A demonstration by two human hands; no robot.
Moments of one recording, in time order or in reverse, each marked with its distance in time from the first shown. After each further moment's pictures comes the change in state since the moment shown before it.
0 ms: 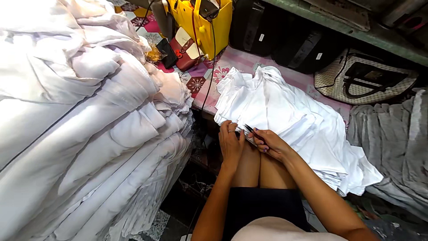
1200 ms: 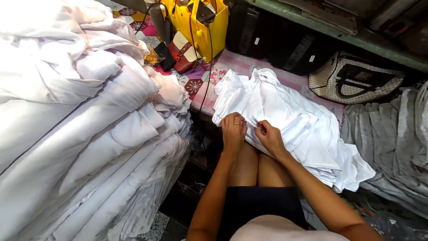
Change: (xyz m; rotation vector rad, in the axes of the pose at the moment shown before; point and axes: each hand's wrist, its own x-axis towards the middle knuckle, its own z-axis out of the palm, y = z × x) left_hand 0.029 0.003 0.012 -0.053 0.032 0.329; right_hand 0.004 0.017 -0.005 -1.125 0.652 -0.677
